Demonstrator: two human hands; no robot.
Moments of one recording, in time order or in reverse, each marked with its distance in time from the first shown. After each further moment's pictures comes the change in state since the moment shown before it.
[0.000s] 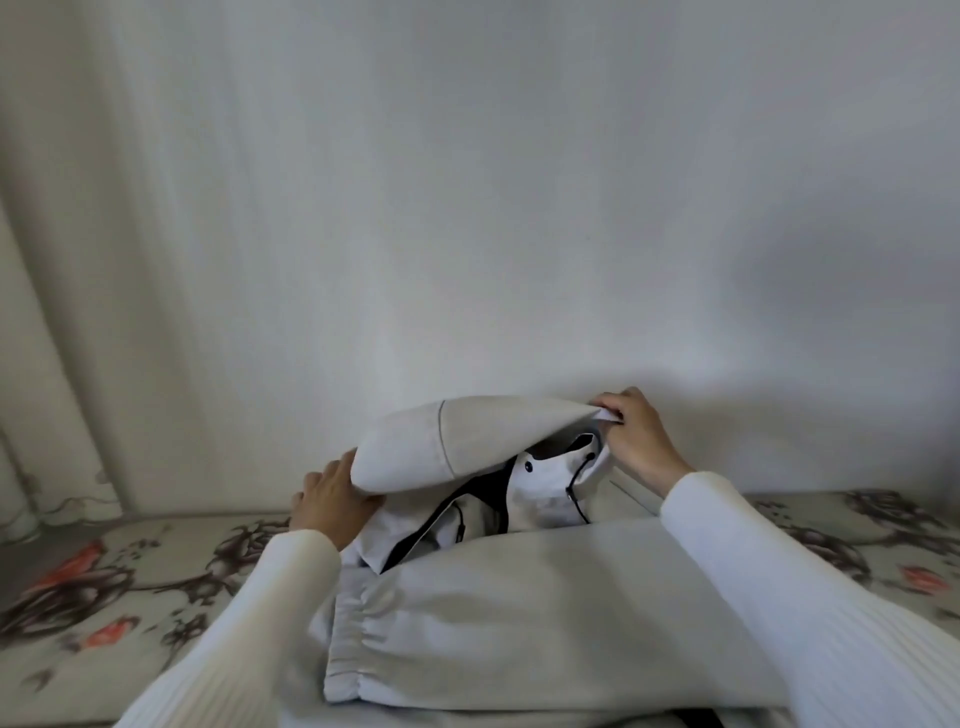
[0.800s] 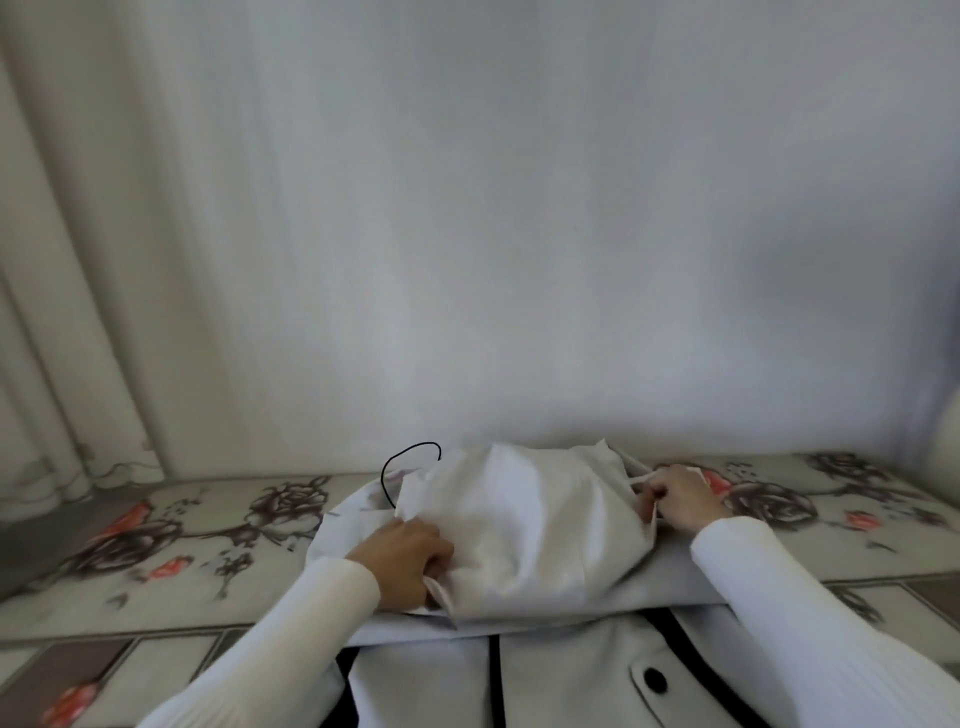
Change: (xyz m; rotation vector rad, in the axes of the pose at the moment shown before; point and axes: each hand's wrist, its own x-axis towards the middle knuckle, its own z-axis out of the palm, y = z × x) left_hand -0.114 0.017 0.001 0.336 -0.425 0.707; right_hand -0.096 0.062 -0.038 -0.198 -0.252 0.337
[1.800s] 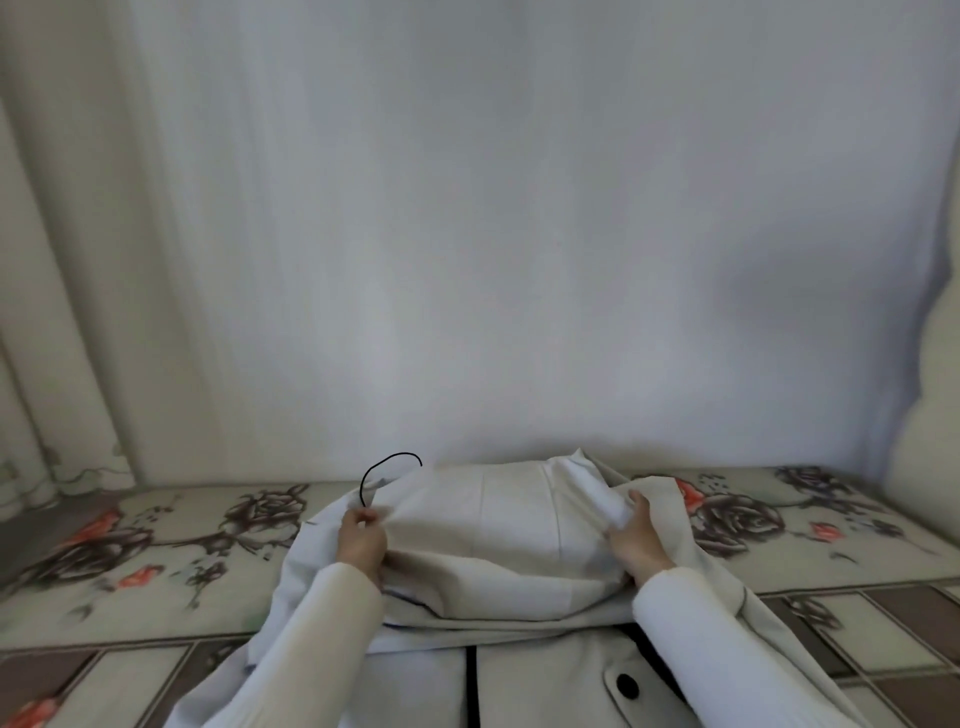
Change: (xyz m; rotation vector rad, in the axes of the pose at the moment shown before) left_hand 0.036 -0.006 0.023 -1.581 0.671 -0.827; right_hand -0.025 -0.007 0.043 0.435 0.013 0.288
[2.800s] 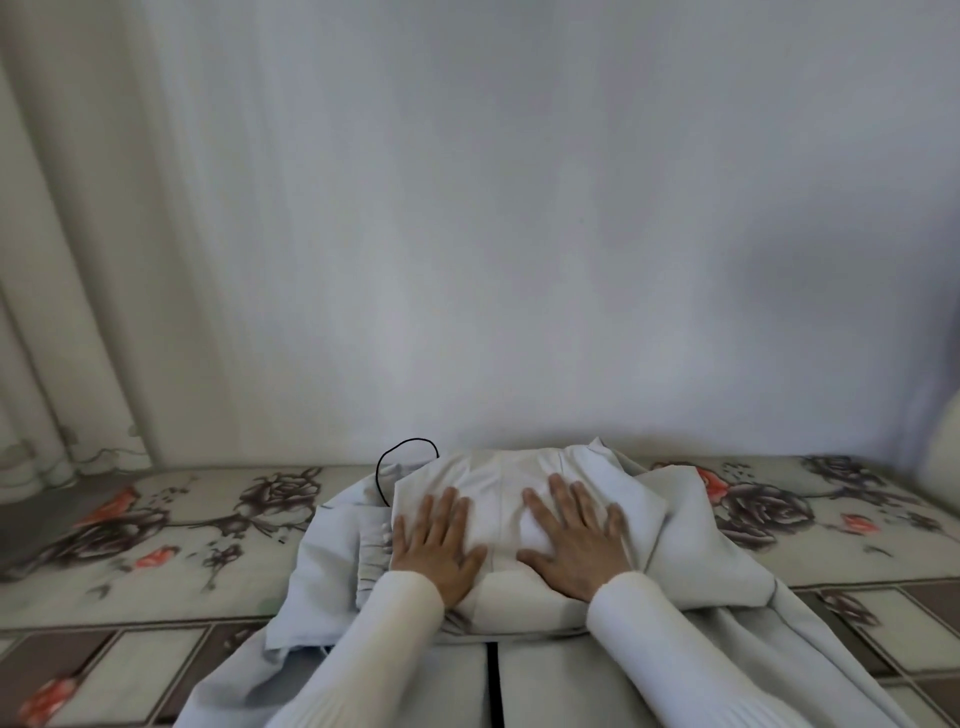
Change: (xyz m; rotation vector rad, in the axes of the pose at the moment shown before) left_hand -0.012 -0.041 0.022 1.411 -0.332 0.516; right_hand -0.004 0.013 0.071 -1.132 -0.131 -0.531
